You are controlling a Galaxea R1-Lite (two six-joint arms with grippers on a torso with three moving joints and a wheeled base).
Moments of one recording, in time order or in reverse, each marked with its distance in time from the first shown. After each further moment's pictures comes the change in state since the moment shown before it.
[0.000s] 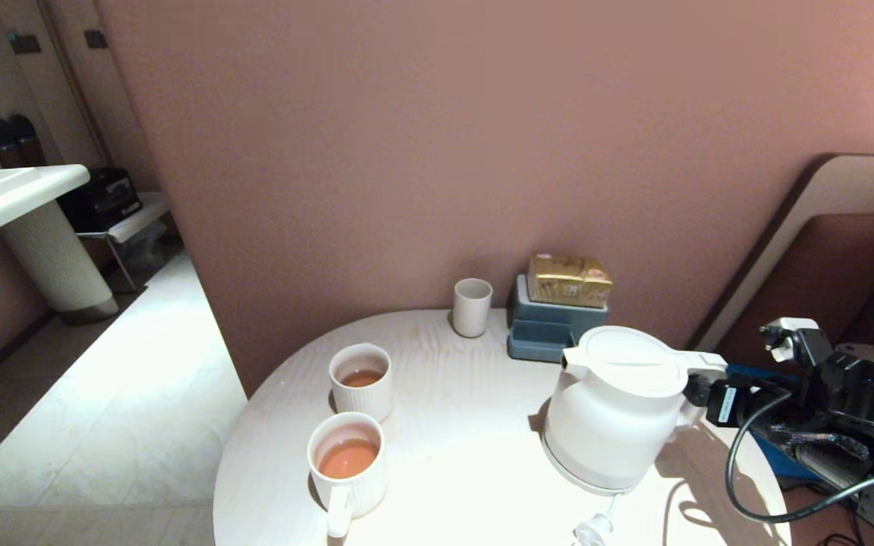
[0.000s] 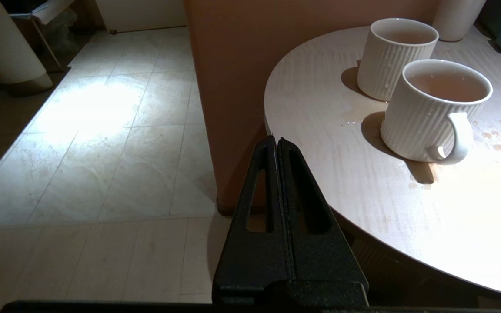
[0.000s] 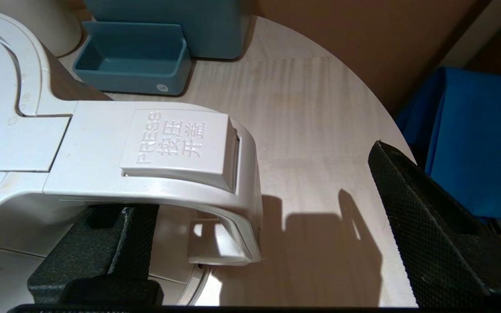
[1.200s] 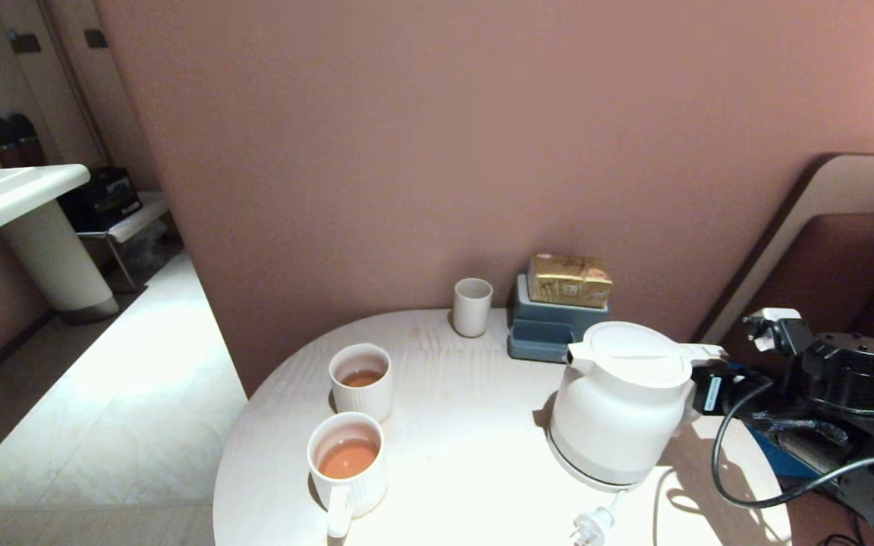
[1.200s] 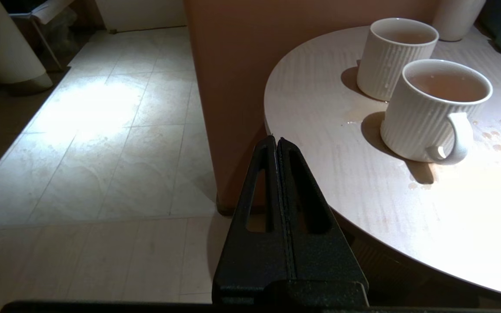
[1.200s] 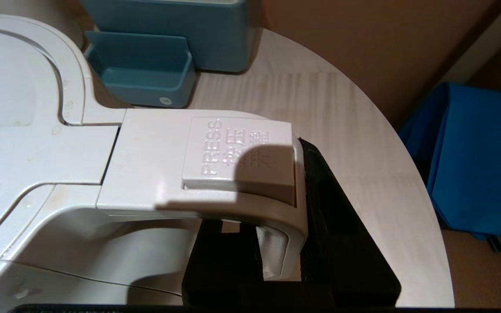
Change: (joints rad) left arm 0.000 0.000 0.000 0.000 0.000 -0.001; right arm 0.025 0.023 -0.060 0.002 -0.019 -0.004
